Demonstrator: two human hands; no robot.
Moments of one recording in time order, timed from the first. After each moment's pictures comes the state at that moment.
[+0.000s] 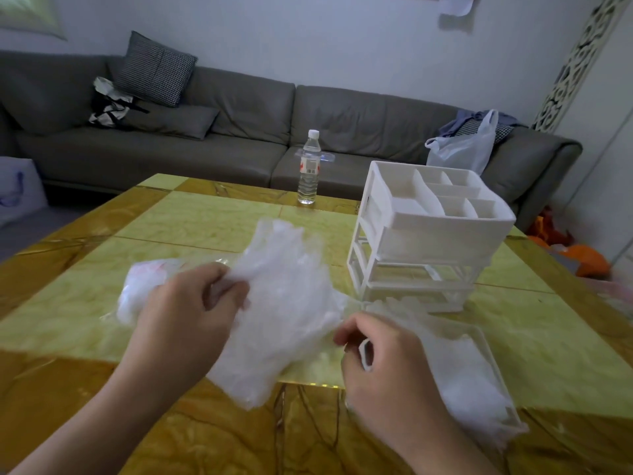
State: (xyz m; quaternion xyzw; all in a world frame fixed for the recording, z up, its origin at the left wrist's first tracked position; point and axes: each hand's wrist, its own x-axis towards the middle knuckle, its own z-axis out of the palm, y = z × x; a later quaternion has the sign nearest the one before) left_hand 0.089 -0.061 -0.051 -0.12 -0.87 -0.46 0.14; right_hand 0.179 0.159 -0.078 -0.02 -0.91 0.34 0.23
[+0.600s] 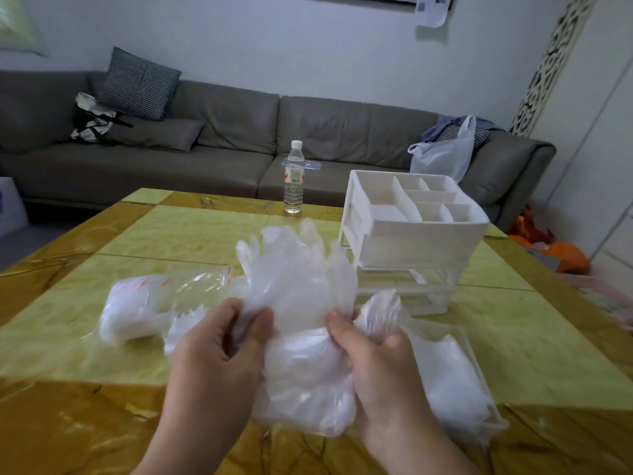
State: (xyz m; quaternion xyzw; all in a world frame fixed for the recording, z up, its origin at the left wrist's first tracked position) left_hand 0.128 -0.014 -0.071 -0.09 -0.74 -0.66 0.09; right_hand 0.168 0.145 -0.073 -0.20 -0.56 0.78 0.17
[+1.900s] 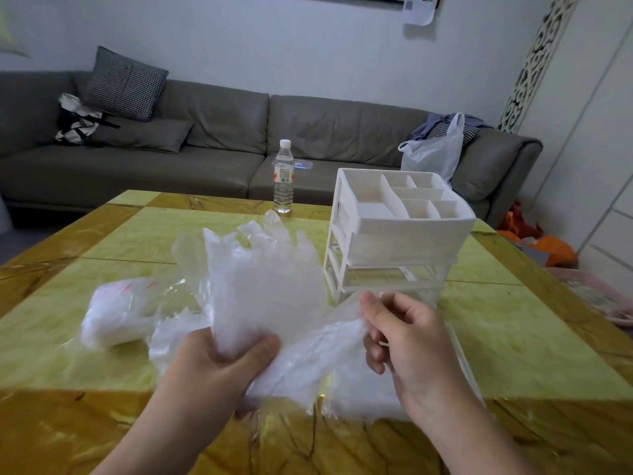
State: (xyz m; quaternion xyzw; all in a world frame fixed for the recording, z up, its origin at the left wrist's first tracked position) left_hand 0.130 -0.018 -0.059 -0.09 -0.74 -0.66 -0.10; right_hand 0.176 0.204 -0.054 -0.16 -0.62 0.74 0.19
